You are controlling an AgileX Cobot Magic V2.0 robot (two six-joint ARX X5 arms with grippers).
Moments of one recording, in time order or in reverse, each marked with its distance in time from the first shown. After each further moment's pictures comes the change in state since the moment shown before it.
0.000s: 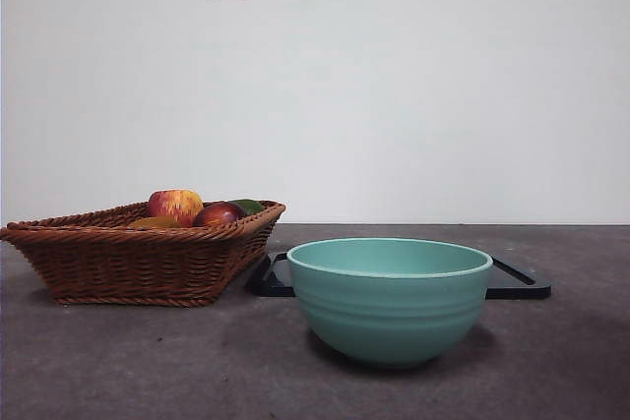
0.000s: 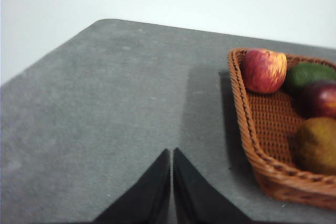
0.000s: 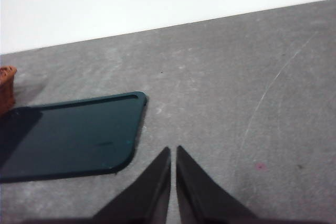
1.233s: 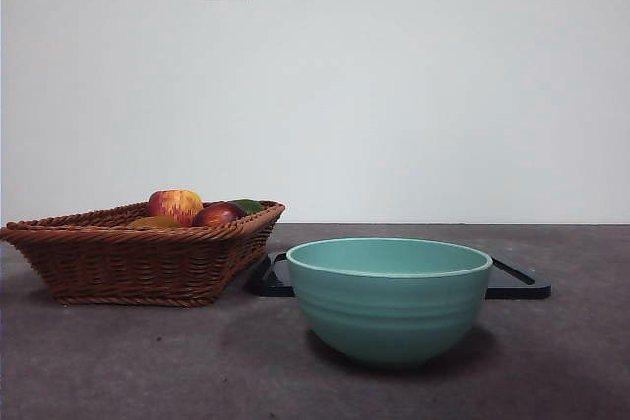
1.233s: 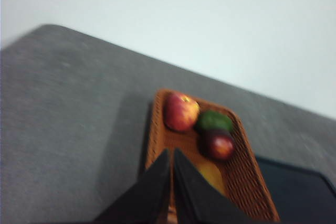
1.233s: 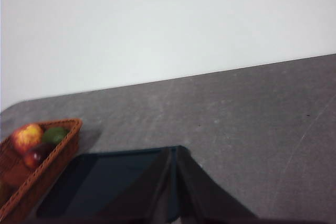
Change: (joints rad) left arm 0.000 0.137 0.428 -0.280 0.192 -0.205; right arm 0.000 0.108 0.444 -0.253 -0.086 0.014
